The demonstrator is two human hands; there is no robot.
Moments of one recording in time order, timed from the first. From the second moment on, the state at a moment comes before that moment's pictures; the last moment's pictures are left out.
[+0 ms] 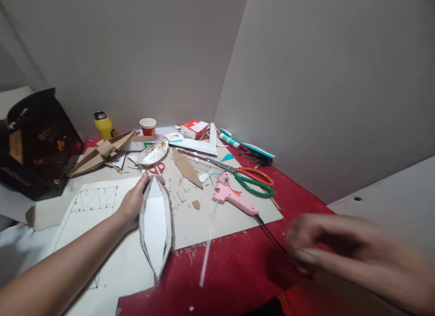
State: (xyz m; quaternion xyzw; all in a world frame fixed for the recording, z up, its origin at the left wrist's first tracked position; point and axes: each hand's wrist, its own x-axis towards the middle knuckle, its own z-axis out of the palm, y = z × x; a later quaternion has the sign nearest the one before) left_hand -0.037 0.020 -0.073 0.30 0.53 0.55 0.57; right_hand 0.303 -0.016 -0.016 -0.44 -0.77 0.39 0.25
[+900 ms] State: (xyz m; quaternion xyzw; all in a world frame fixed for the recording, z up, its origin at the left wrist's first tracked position) left_hand -0.044 0.015 -0.068 0.42 0.55 0.53 0.49; right_hand 0.110 0.103 -0.061 -0.31 -0.72 0.60 0.19
